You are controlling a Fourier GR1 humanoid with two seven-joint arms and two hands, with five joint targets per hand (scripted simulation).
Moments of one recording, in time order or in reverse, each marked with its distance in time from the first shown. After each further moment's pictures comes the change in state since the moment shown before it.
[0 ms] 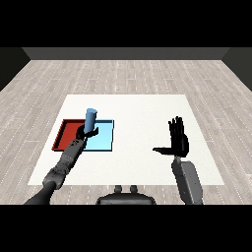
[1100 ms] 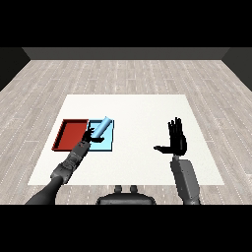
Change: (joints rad) left arm -0.105 -0.083 -0.041 0.270 -0.127 0.016 0.110; right arm -0.026 0.028 -0.050 0.137 -0.025 0.070 -0.066
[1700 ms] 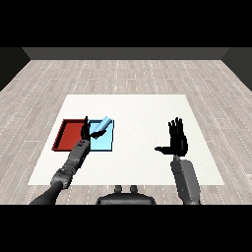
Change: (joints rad) left arm 0.100 -0.014 0.153 -0.285 0.133 0.180 -0.410; right arm 0.010 0.005 -0.009 -0.020 -0.027 0.031 0.003
